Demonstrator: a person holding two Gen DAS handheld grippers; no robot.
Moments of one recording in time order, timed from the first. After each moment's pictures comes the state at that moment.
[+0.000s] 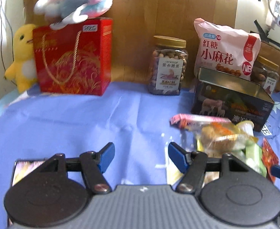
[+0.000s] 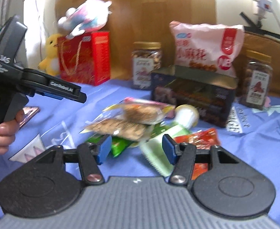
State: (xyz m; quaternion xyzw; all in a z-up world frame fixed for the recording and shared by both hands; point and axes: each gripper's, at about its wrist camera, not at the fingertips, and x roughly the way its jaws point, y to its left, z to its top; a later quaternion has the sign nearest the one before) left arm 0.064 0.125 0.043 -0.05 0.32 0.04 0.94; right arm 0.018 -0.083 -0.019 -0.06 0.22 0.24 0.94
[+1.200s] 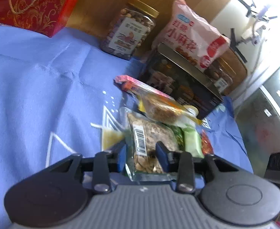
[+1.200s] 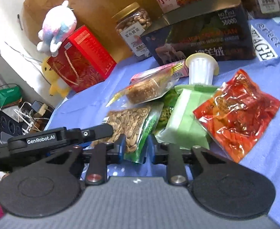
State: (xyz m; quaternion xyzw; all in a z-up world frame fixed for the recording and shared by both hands) left arm 0.073 0.131 0.012 -0.25 0.39 -0.16 0.87; right arm 0.065 -0.111 -0.019 0.19 0.36 0.30 0.86
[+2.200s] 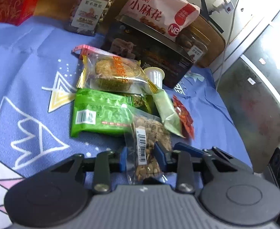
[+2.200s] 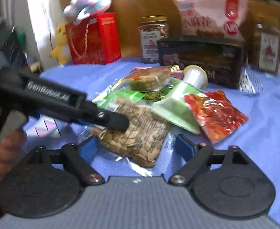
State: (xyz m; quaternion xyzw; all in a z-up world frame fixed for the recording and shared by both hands) left arm 0.050 0.076 -0.001 -0.21 0.41 -0.22 0.86; right arm 0.005 -0.105 -0.044 -0.02 0.27 0.29 0.92
